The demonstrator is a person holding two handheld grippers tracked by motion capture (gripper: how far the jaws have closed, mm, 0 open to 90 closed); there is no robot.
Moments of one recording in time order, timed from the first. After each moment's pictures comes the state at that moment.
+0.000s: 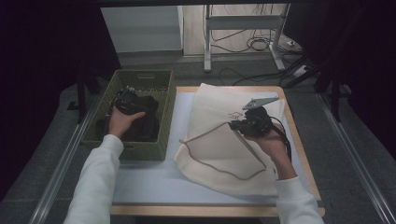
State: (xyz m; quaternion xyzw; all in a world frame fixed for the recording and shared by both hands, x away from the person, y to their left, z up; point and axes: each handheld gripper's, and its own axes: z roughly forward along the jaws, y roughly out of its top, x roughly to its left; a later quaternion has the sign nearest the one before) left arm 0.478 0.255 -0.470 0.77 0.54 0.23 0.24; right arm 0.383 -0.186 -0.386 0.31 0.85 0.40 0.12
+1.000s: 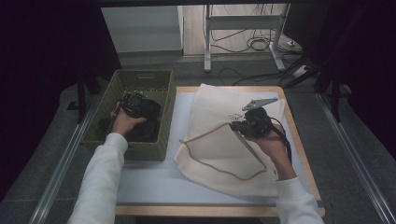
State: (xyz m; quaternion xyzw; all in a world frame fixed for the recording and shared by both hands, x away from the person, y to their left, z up) left arm 0.490 0.243 -0.490 0.80 0.54 0.22 0.15; right arm 0.383 -0.186 -0.390 0.32 0.85 0.39 0.12
